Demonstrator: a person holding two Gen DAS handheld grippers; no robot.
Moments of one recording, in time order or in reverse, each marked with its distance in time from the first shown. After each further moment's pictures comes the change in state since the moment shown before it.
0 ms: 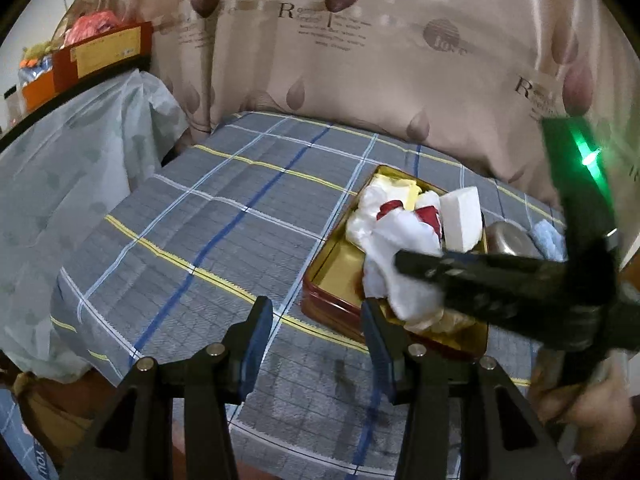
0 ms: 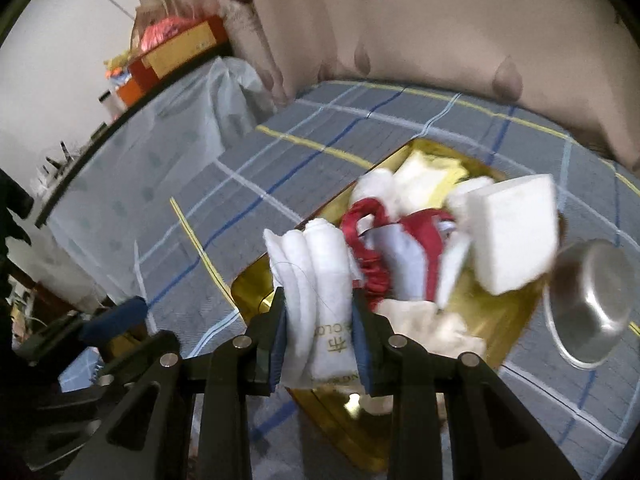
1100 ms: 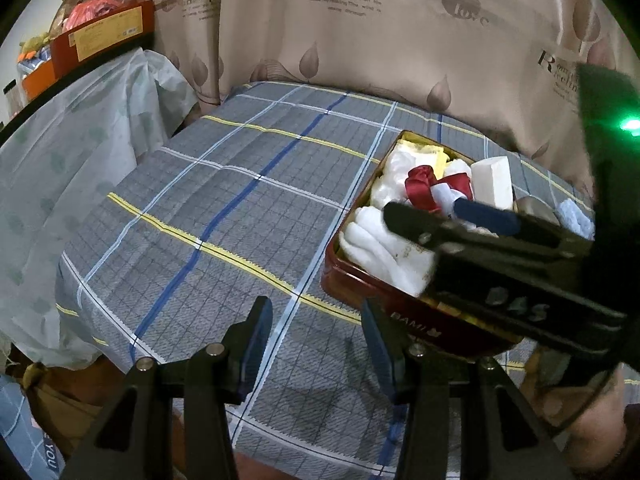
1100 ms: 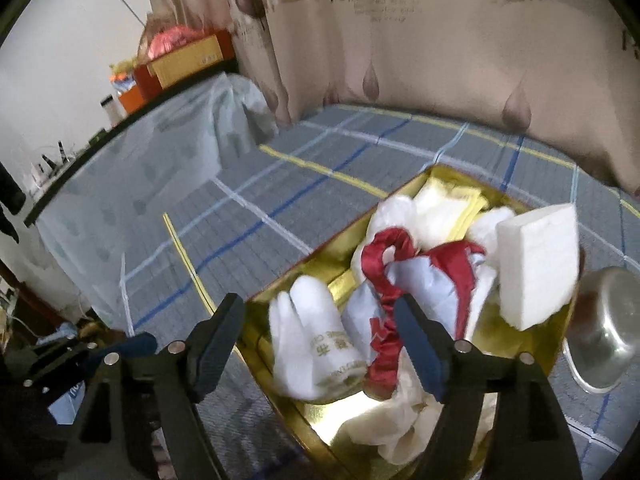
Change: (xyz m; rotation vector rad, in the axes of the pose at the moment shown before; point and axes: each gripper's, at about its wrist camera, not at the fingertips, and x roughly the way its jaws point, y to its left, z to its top) left arm 0.029 0.005 -0.008 0.022 0.097 0.065; right arm 0.020 0.016 -0.001 -0.051 -0.118 -0.037
